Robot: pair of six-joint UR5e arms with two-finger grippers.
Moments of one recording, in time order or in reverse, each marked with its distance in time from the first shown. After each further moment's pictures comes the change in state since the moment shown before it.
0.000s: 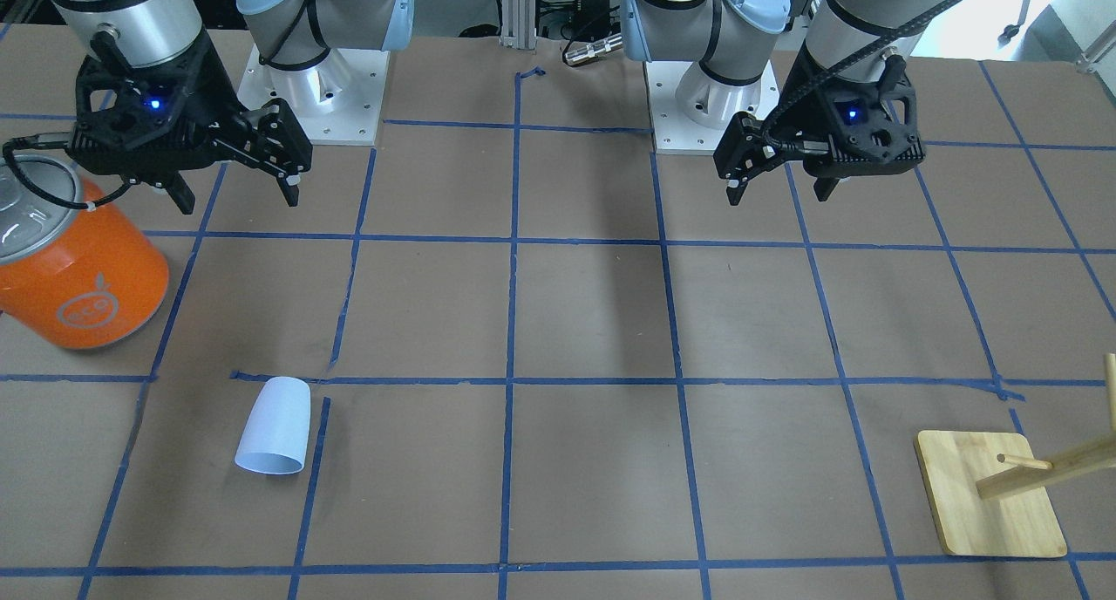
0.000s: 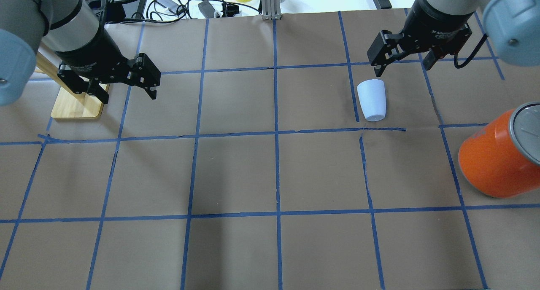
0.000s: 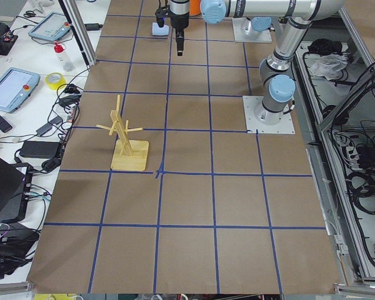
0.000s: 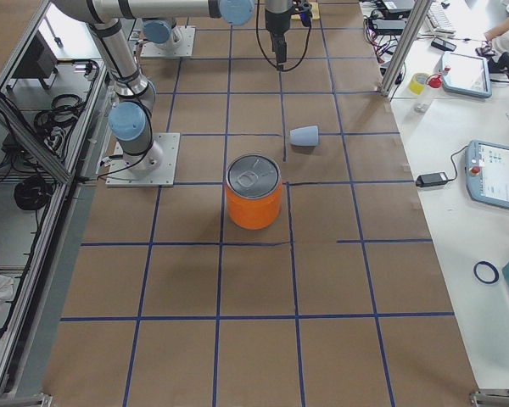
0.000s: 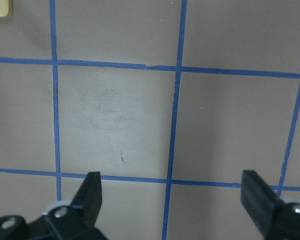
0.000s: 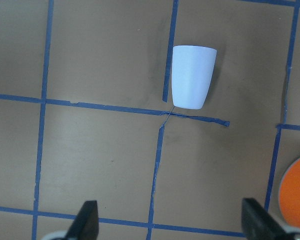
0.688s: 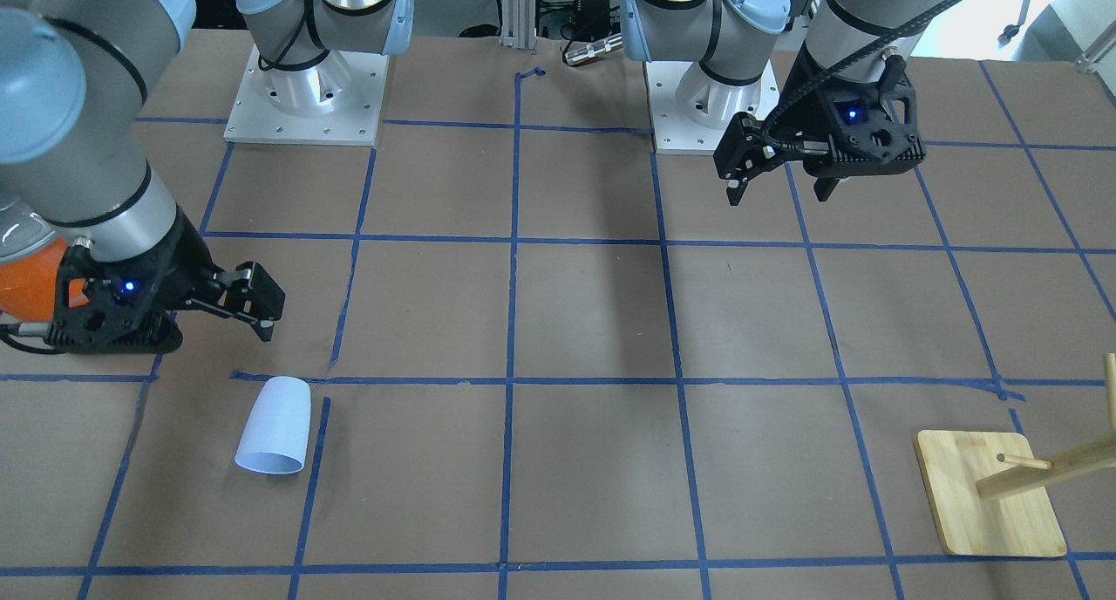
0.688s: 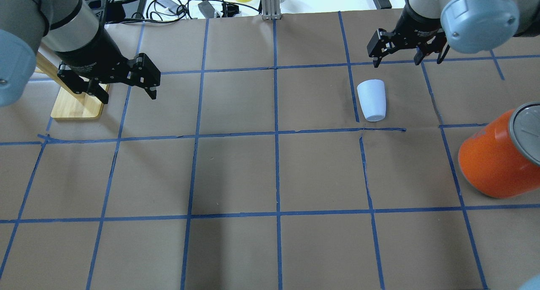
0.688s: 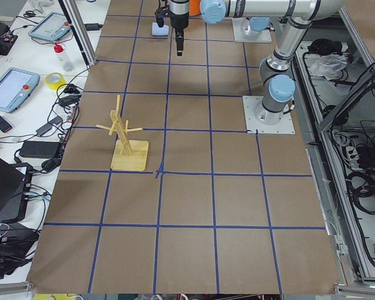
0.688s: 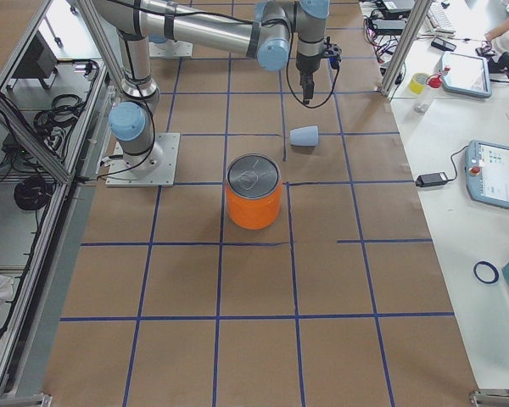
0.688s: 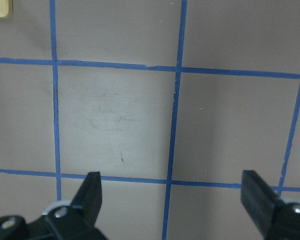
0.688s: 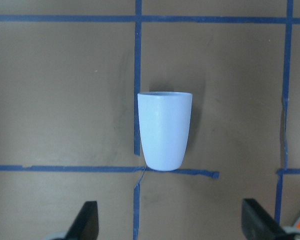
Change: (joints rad) left arm 0.000 0.000 -0.001 0.003 0.000 0.000; right arm -0.048 0.255 -0.013 -0.230 -0.012 0.041
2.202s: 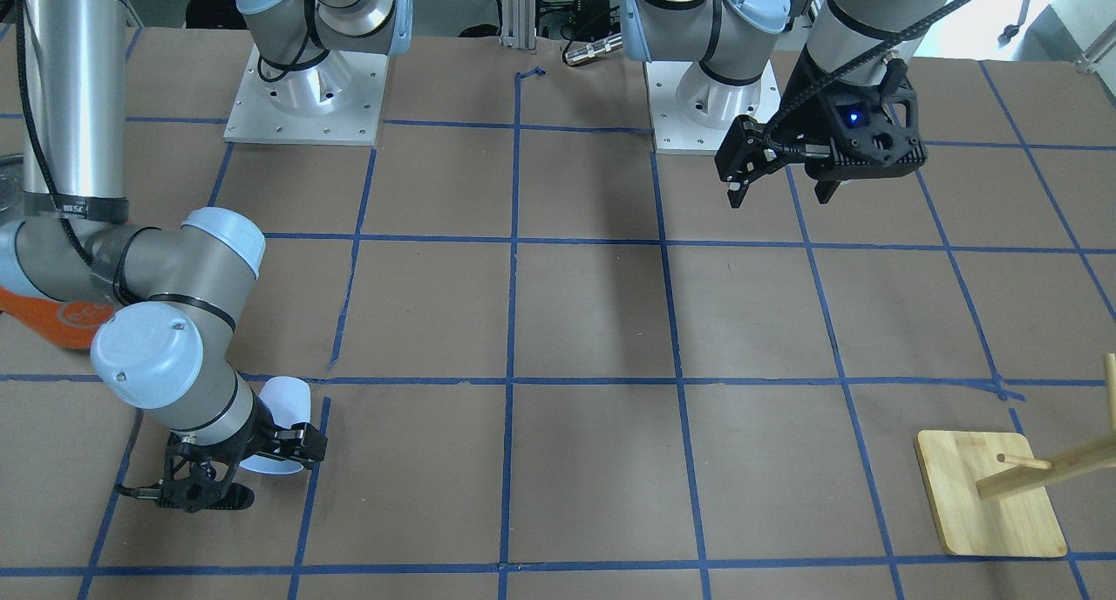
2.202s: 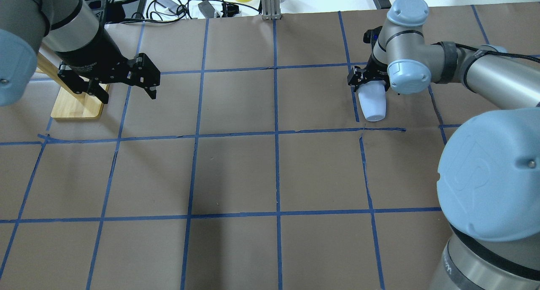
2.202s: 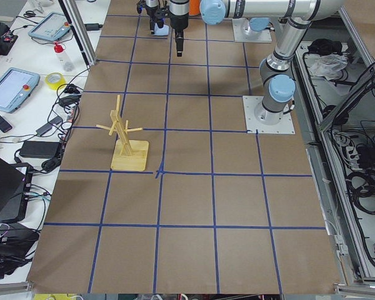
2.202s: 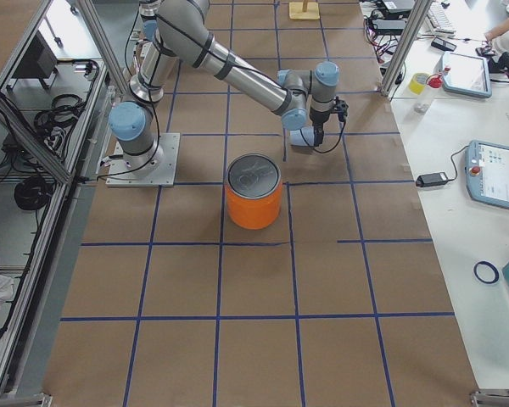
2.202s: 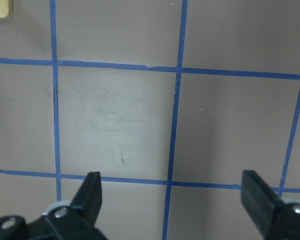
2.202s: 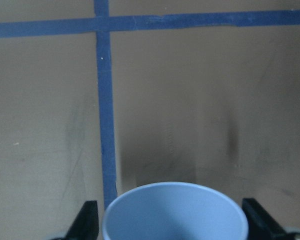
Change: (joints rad) left arm 0.004 -0.003 -0.002 0.008 0.000 0.000; right arm -0.001 0.331 0.060 -0.380 -0.002 0.040
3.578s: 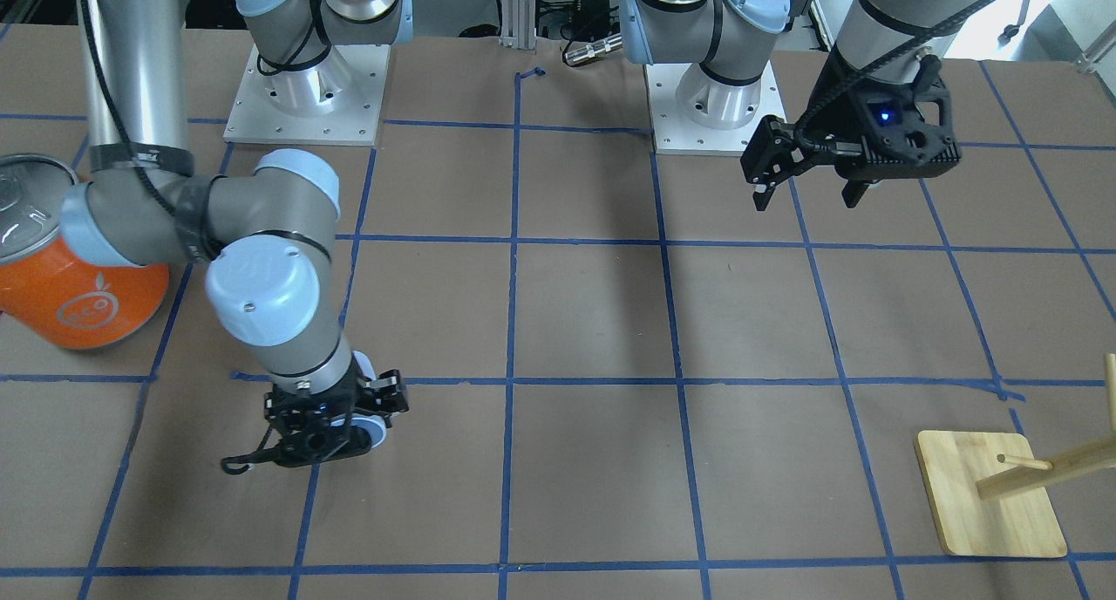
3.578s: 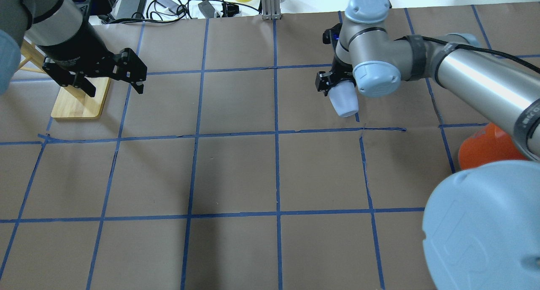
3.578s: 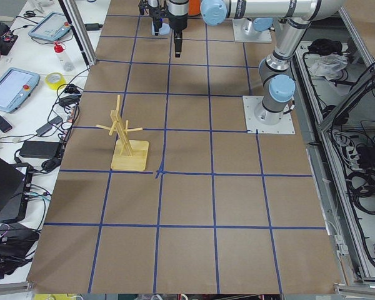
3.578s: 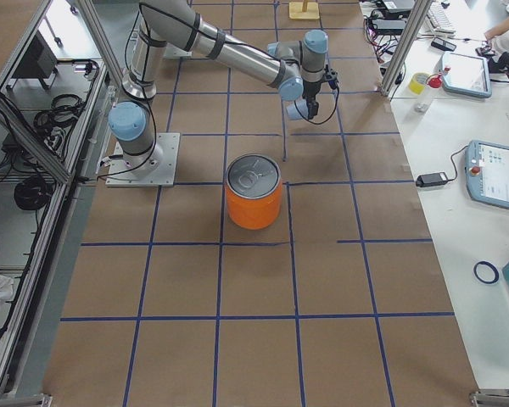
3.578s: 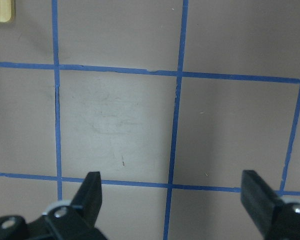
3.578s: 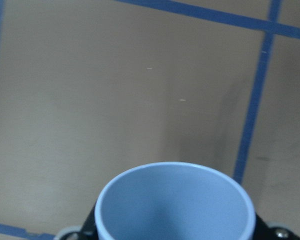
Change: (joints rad) left arm 0.070 0.002 0.018 0.008 0.015 0.104; right arm 0.219 -0.086 -0.008 0.063 -0.007 -0.074
